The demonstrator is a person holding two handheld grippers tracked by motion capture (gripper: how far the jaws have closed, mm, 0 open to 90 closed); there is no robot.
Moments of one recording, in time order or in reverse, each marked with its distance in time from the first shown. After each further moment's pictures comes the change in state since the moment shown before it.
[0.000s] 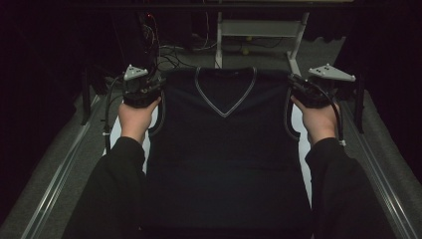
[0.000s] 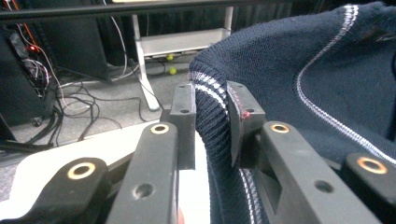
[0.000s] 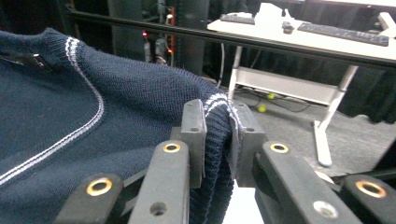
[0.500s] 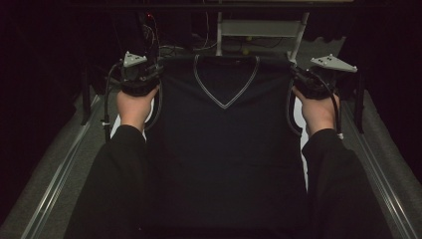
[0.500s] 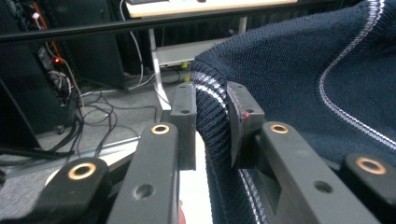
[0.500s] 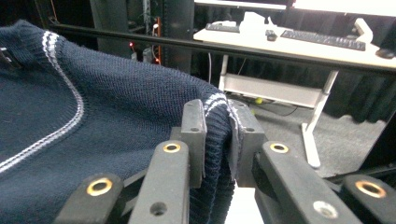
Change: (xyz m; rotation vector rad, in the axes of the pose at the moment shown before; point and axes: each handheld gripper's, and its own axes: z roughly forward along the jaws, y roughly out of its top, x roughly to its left) left arm 0.003 0.041 0.005 -0.023 0.078 0.038; right arm -0.003 0.024 0.007 -0.024 -0.072 0.019
